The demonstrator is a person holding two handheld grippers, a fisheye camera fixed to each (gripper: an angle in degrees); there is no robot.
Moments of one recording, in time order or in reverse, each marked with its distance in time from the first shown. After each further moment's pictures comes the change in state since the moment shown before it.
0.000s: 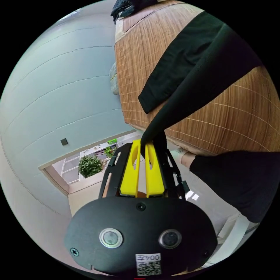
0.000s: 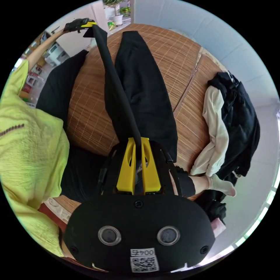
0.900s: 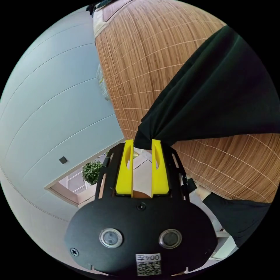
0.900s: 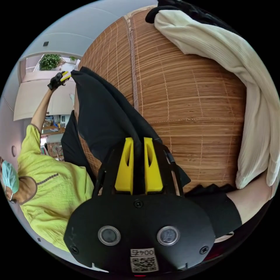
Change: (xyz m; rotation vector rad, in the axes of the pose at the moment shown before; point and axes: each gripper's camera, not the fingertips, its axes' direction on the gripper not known) left arm -0.075 -0.240 0.057 -0.090 0.032 0.036; right arm 0.313 0.071 0.227 0.066 -0.644 0.509
